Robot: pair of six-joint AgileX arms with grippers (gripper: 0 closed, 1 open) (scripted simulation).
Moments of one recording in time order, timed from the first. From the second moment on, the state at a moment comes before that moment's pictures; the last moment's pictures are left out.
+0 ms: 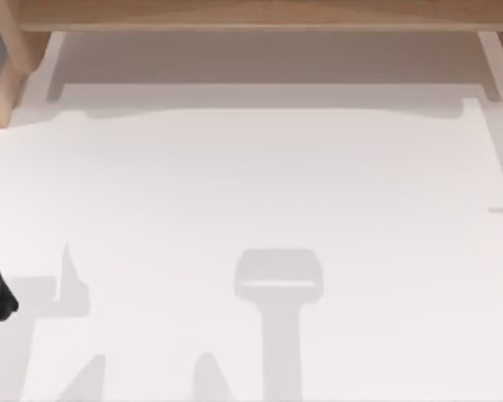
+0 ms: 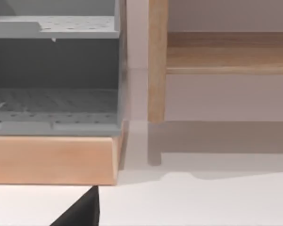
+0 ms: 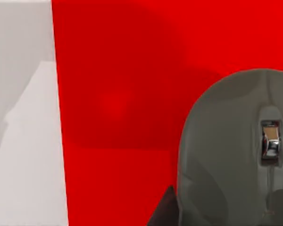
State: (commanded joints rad) left arm 0.00 0.00 0.00 0.00 0.00 0.00; right arm -0.66 1.67 0.91 -0.73 -0.06 -0.65
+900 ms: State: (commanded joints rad) left arm 0.00 0.00 0.00 0.00 0.00 0.00; right arm -0.66 1.67 0.91 -0.73 -0.06 -0.65
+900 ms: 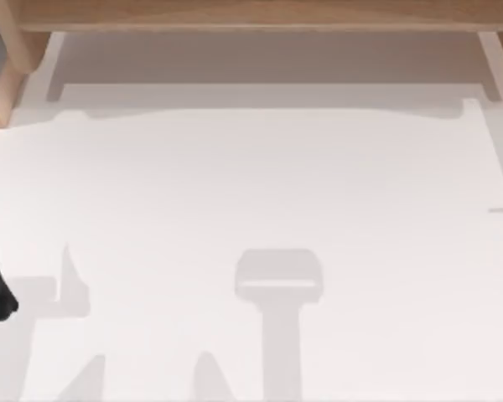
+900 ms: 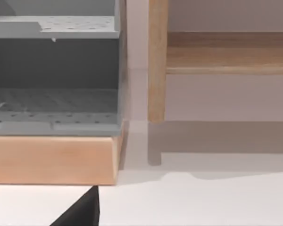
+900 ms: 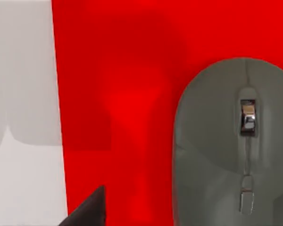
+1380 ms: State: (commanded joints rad) left arm 0.00 0.00 0.00 0.00 0.00 0.00; right arm -0.68 1.66 0.90 -0.58 -0.09 -0.70
